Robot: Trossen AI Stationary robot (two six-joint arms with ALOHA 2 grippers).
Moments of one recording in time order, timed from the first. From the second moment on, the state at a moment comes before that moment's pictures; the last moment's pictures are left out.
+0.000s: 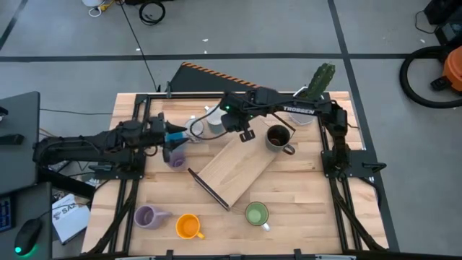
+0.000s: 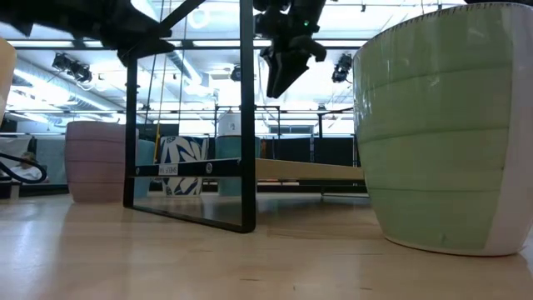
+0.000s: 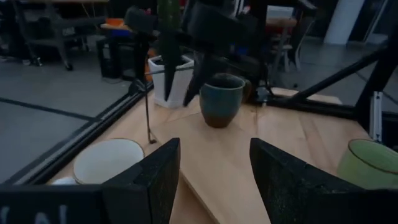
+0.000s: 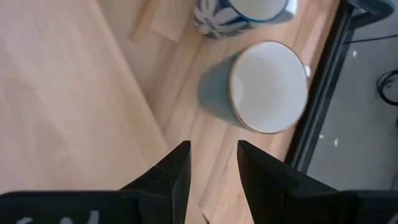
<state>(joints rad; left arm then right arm) 0.11 0.55 0.42 0.02 -0.14 -0.09 -0.21 1.98 1.98 -1.10 0.11 -0.65</state>
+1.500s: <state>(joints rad) 0.11 0.49 0.30 0.18 -0.14 -0.26 -0.28 2.36 2.29 -1.15 0.01 -0.79</state>
